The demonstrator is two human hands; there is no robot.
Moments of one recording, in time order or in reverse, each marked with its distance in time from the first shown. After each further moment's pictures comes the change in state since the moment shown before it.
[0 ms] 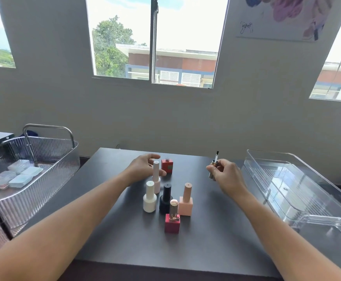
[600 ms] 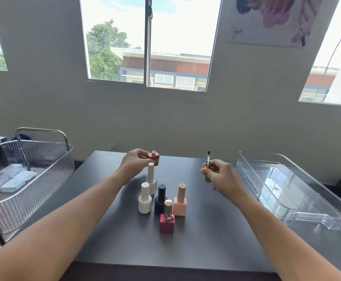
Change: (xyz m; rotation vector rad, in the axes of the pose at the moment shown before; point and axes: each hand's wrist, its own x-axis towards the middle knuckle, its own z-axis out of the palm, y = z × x) left_hand 0.005 0.009 -0.004 -0.225 0.208 -0.004; right_hand -0.020 -0.021 -0.021 0.134 -0.081 -0.021
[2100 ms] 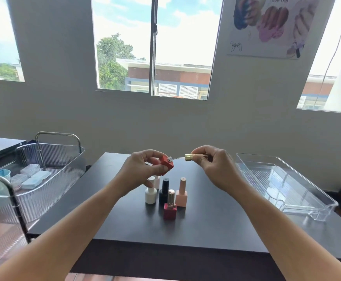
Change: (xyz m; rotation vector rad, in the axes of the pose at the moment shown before) left_hand -0.129 0.058 -0.023 -0.061 -0.168 0.284; right_hand -0.062 -0.095 -0.025 -0.060 0.045 -0.291
